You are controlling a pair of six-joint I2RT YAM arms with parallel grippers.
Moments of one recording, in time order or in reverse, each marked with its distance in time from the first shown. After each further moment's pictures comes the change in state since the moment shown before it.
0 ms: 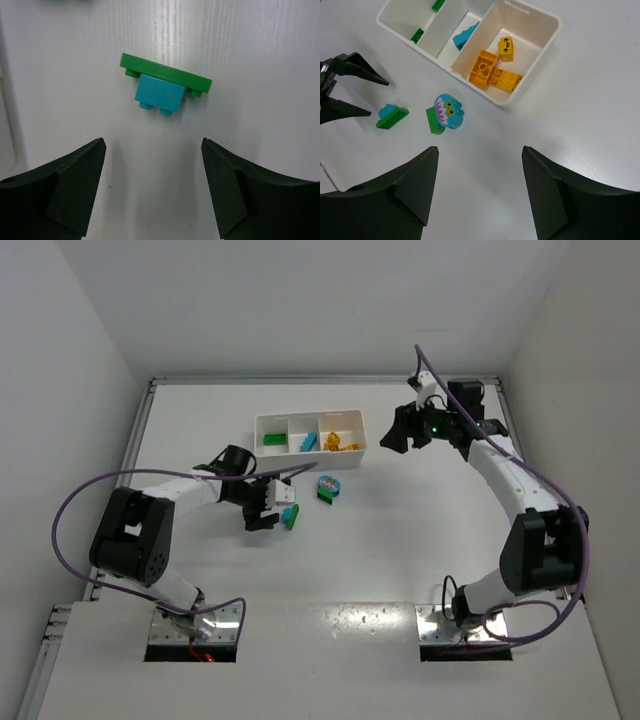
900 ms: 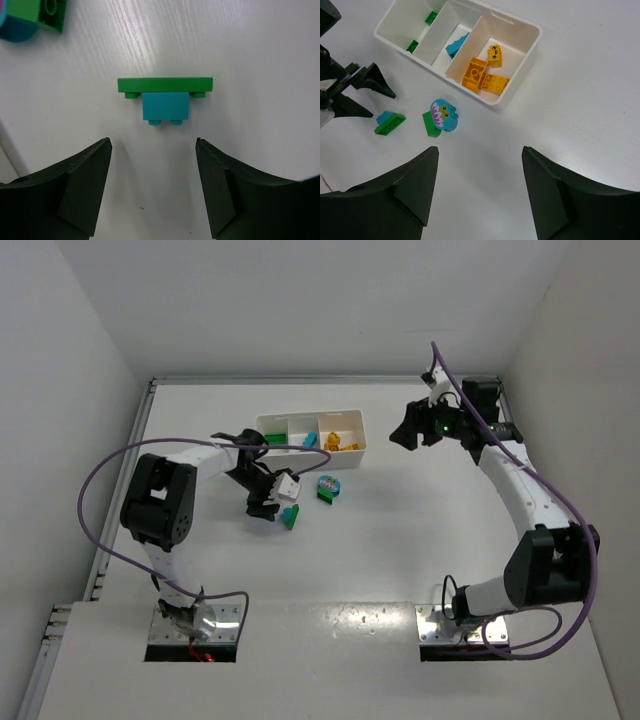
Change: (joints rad) left arm -0.011 0.273 0.345 -0.372 0.043 0.373; right arm -0.047 -0.093 -0.010 -0.024 0.022 0.014
